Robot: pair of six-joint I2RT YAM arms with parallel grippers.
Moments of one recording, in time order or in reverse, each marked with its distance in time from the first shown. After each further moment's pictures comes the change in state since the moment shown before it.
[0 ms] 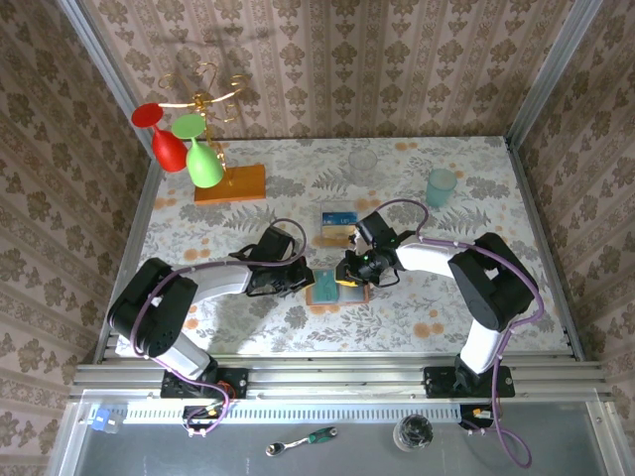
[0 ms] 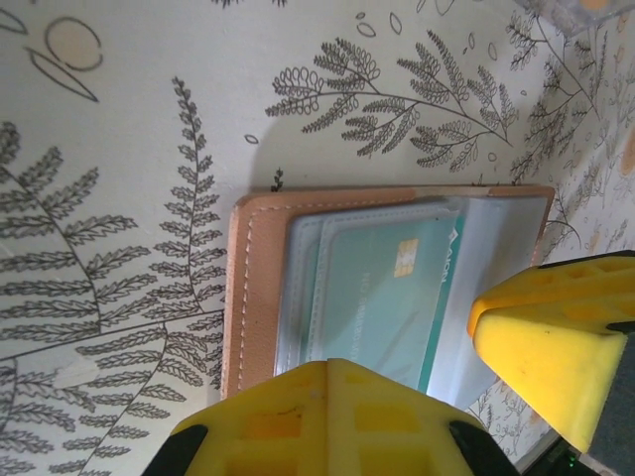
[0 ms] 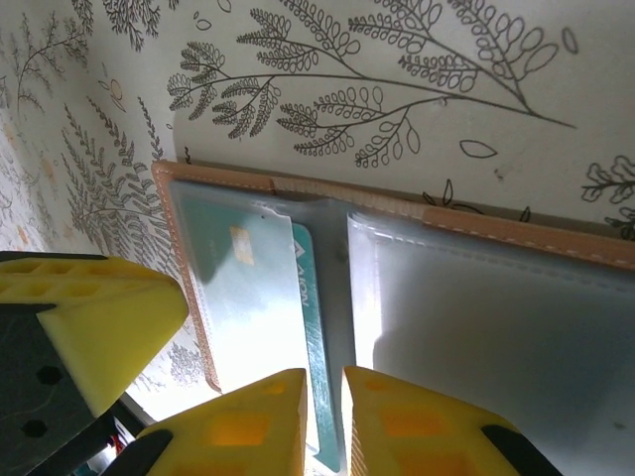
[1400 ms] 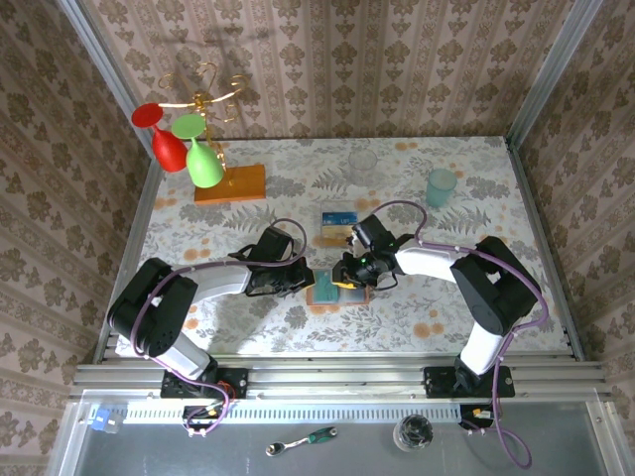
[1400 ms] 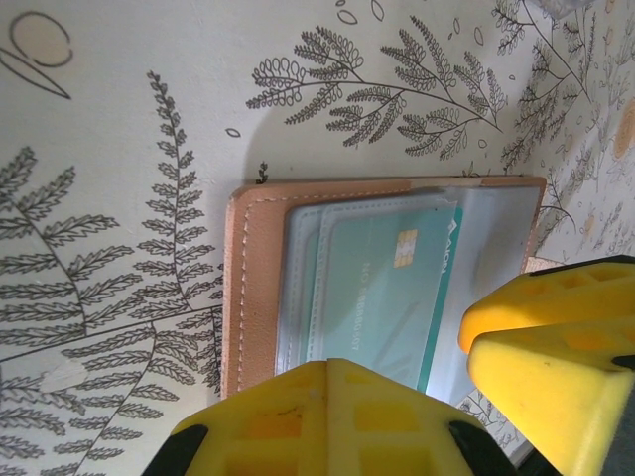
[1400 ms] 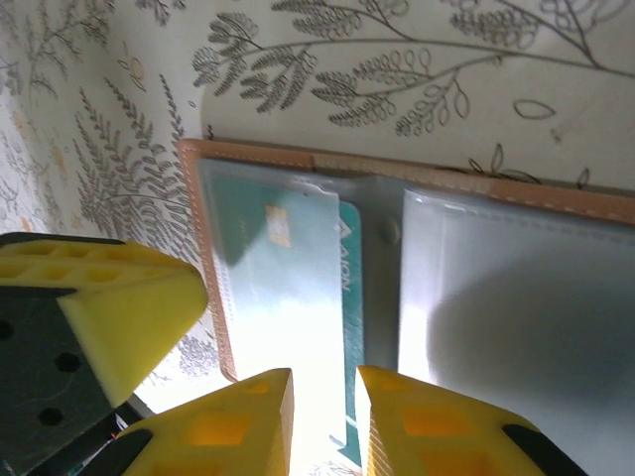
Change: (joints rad) left arm 0.007 0.000 -0.006 0.008 0.030 0.034; right arm 0.037 -0.030 -0.013 0.023 0.021 0.030
